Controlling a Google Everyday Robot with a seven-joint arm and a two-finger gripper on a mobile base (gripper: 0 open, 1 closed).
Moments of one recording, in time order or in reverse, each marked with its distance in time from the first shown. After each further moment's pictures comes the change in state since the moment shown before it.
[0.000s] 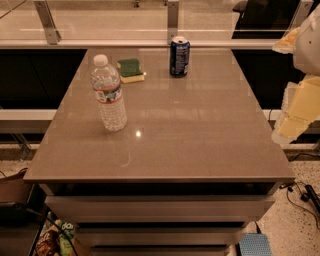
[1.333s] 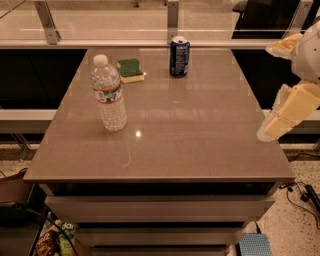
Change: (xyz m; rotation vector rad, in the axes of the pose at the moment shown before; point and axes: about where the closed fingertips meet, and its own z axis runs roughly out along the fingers) arm -0.012 -0.007 0.016 0.020 -0.240 0.044
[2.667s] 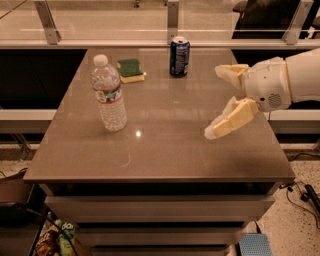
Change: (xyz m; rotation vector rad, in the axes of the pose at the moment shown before) arm -0.054 -0.001 0.096 -0.174 -0.549 0.095
